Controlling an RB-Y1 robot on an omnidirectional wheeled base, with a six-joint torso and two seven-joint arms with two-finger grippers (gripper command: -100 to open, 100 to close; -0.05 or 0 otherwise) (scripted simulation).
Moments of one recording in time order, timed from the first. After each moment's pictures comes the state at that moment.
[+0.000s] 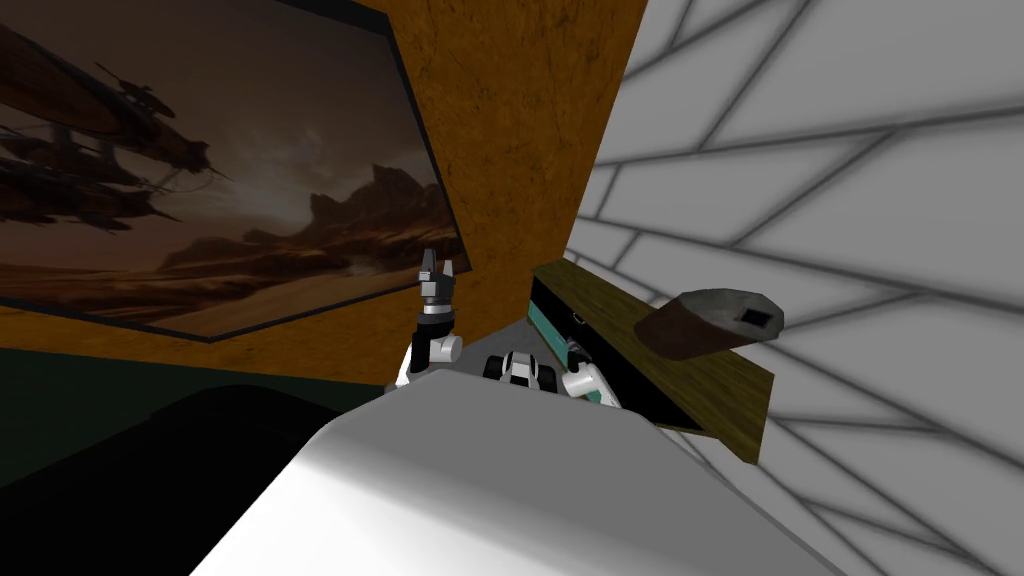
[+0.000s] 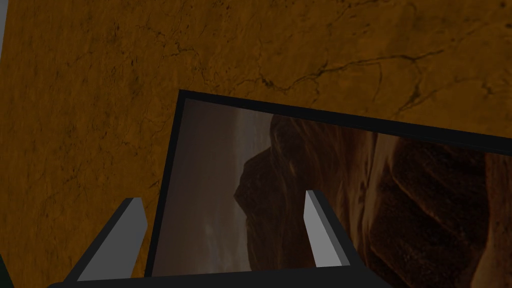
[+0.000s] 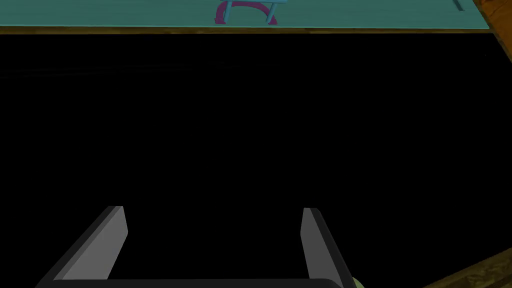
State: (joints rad) left arm 0.46 -0.01 0.00 -2.34 -0.01 -0.40 -0.07; right arm 0.30 -0.19 0.29 -1.66 0.64 0.76 0.15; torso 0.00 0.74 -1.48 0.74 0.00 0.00
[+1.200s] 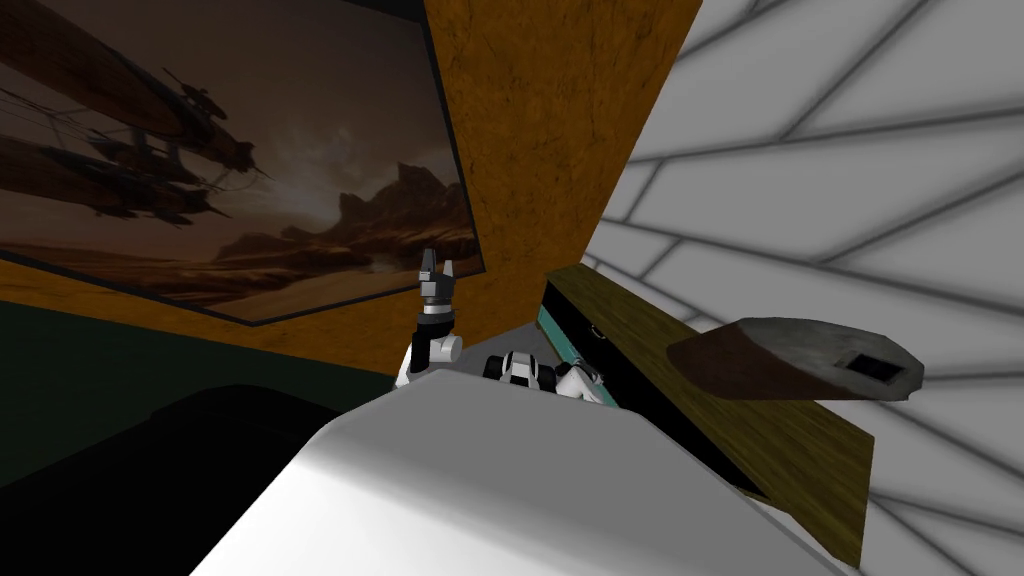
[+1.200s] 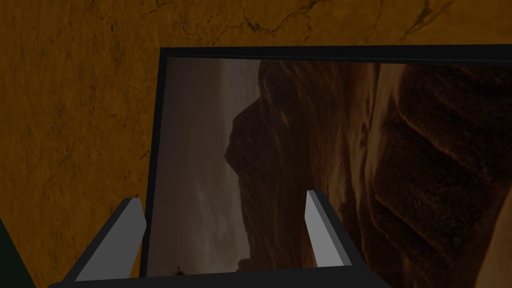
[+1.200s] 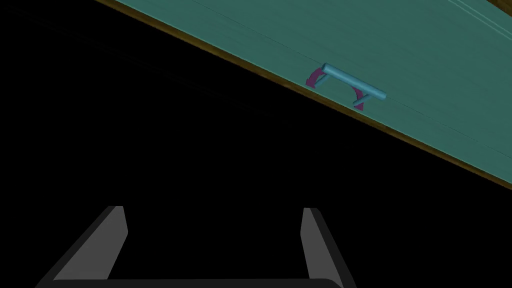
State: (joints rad) left arm 0.46 -0.01 0.00 -2.34 -0.01 -0.40 -0.07; right arm 0.23 -0.19 0.40 -1.40 0.88 1.09 0.17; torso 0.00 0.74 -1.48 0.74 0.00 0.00
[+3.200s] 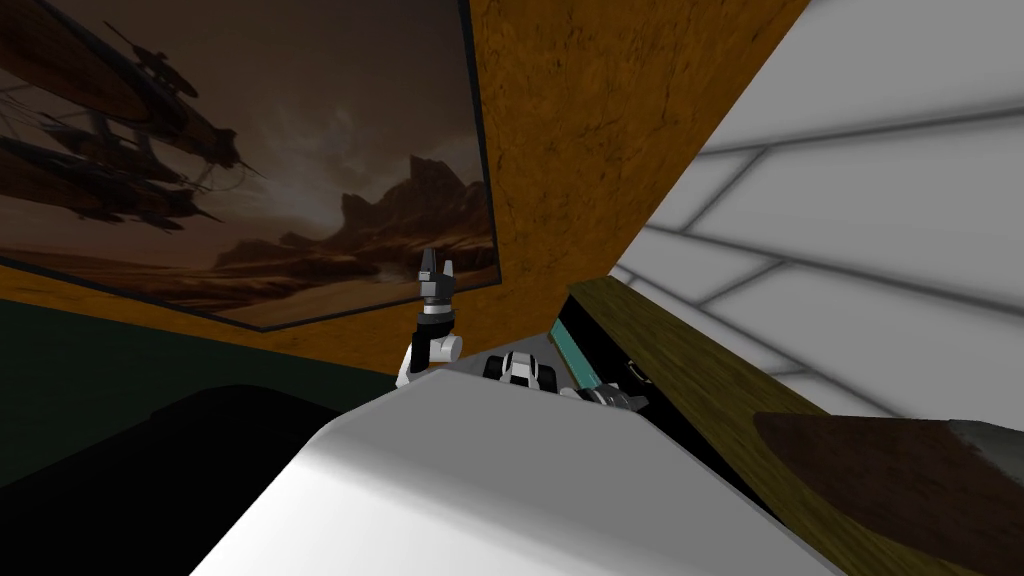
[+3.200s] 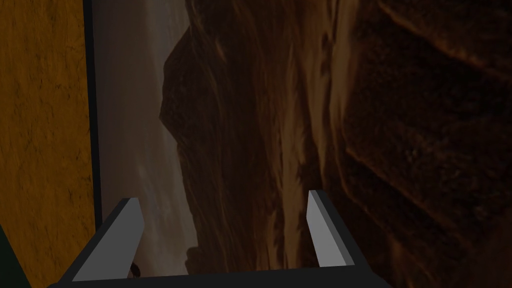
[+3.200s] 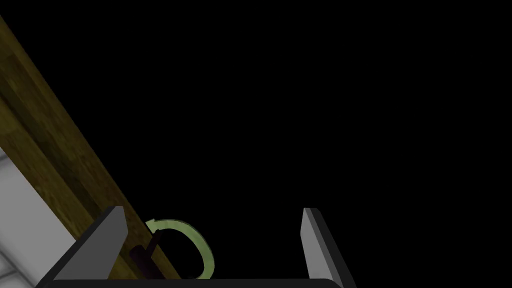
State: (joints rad) left arm 0.46 -0.01 0.00 -2.34 -0.01 -0.40 -0.07; right arm 0.11 -0.19 0.60 -0.82 1.31 1.60 0.17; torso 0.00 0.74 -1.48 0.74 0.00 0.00
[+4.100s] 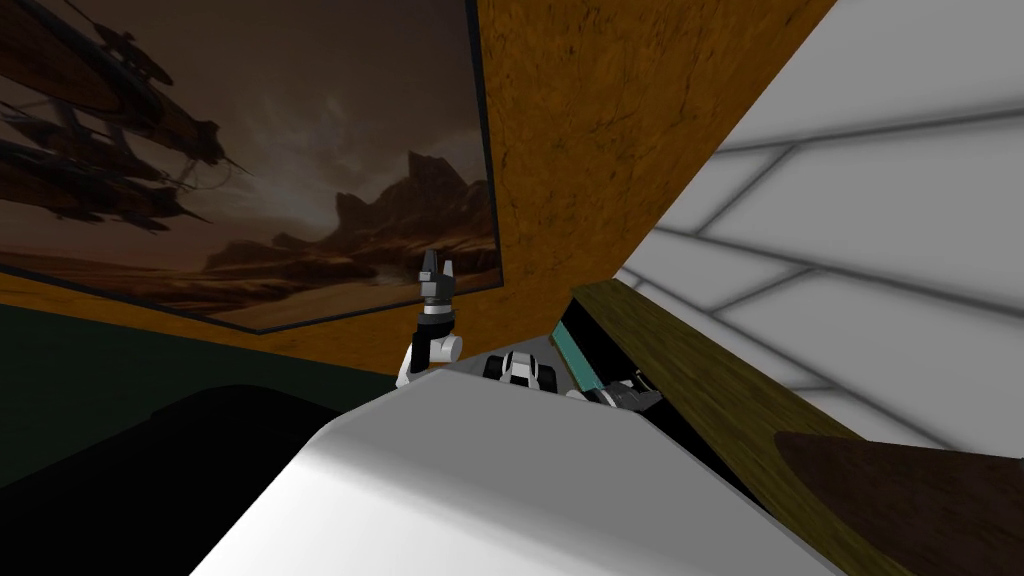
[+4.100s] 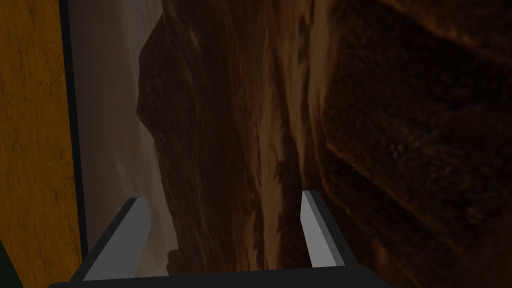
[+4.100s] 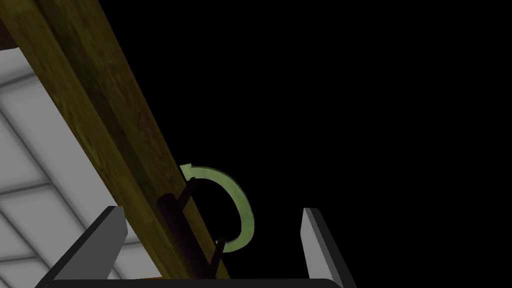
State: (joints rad) left arm 0.46 -0.01 0.00 -2.34 -0.01 -0.40 -0.06; right arm 0.07 -0.25 0.64 -0.73 1.39 1.70 0.21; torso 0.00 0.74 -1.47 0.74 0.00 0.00
